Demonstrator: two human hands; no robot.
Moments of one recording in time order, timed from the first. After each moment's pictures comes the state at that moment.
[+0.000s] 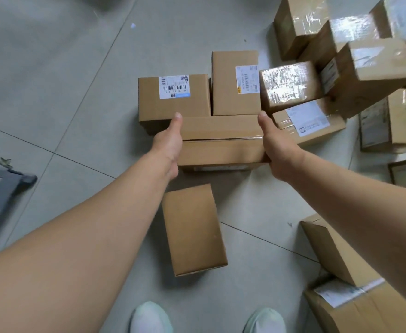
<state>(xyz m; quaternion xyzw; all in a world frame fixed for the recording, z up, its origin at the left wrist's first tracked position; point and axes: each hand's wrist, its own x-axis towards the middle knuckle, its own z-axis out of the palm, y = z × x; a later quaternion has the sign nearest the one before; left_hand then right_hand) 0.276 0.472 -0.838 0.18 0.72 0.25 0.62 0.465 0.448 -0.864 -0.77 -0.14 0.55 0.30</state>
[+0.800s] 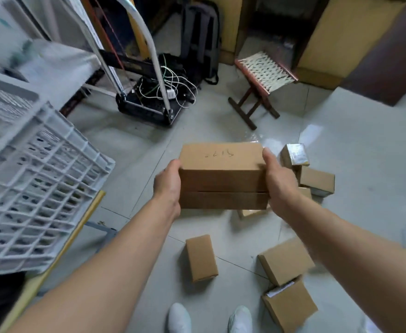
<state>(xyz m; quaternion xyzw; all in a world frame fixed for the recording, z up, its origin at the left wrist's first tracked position) 0.267 0.449 -0.321 0.20 0.70 0.35 0.59 0.451 0.430 -0.332 -0.78 -0.14 0.47 0.39</state>
